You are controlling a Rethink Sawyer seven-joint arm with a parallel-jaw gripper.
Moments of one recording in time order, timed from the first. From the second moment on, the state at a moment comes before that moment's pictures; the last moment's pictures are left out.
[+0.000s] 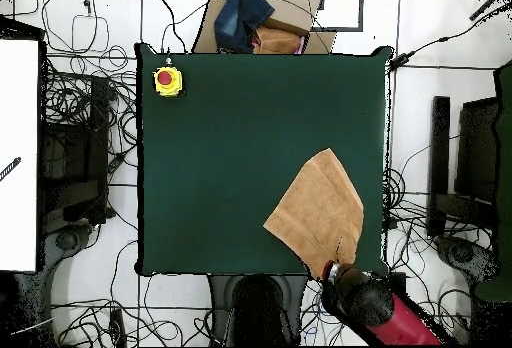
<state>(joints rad) -0.82 -0.58 -0.11 2.16 -0.13 0.04 1.32</state>
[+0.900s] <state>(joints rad) -0.86 -0.30 -0.11 2.21 -0.13 -0.35 1.34</state>
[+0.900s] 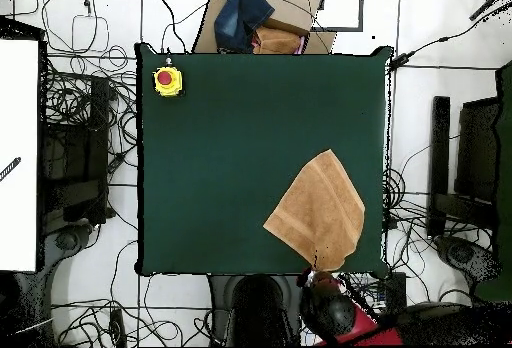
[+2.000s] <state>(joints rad) -0.86 -0.35 -0.11 2.26 -0.13 -0.35 1.34</state>
